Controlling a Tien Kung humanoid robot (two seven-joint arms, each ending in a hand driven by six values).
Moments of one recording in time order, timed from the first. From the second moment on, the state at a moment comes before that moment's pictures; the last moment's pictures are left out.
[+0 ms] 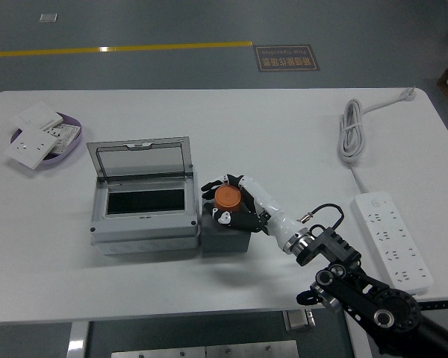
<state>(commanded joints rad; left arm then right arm) 0.15 0.03 -1.01 -0.18 0.90 0.00 0.16 0.27 -0.16 0.75 1.27 -1.21 -0.14 0.28</state>
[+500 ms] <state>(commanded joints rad) 0.15 0.03 -1.02 -0.18 0.91 0.00 0.16 0.28 -0.15 0.76 1.27 -1.19 -0.16 0.30</state>
